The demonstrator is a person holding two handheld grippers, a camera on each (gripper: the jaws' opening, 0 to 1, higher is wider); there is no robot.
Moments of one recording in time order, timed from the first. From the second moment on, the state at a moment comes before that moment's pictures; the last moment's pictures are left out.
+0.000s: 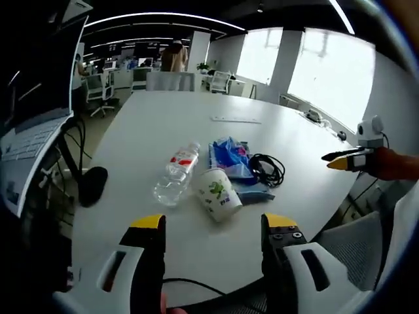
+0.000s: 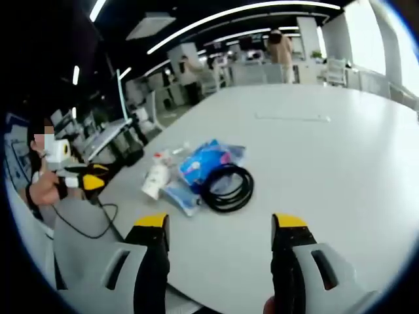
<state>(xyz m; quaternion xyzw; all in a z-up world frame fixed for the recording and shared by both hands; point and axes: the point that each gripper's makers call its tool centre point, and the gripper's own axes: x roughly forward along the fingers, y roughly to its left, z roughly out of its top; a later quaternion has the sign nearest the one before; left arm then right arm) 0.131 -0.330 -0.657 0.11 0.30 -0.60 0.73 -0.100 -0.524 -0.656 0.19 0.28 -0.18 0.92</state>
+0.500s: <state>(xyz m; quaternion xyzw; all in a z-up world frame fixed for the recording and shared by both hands) 0.125 -0.340 -0.657 0.10 0.30 -0.61 0.72 -0.115 -0.519 -0.662 0.19 0.28 -0.19 0.92</state>
